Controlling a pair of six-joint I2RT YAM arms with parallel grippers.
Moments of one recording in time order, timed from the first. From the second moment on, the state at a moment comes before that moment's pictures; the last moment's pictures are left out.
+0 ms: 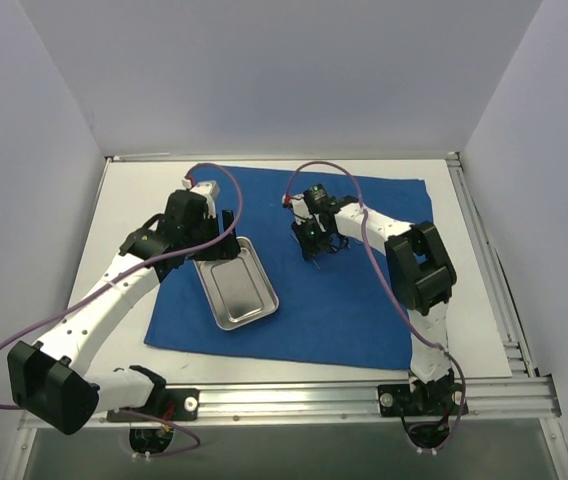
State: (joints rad) left arm -0.49 1.26 1.16 -0.67 -0.02 -0.44; right arm 0.51 2.04 1.47 -0.56 -0.19 -0.08
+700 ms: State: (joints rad) left arm -0.48 1.29 1.16 -0.67 0.01 -0.44; right arm 0.50 2.12 1.55 -0.56 -0.19 -0.10
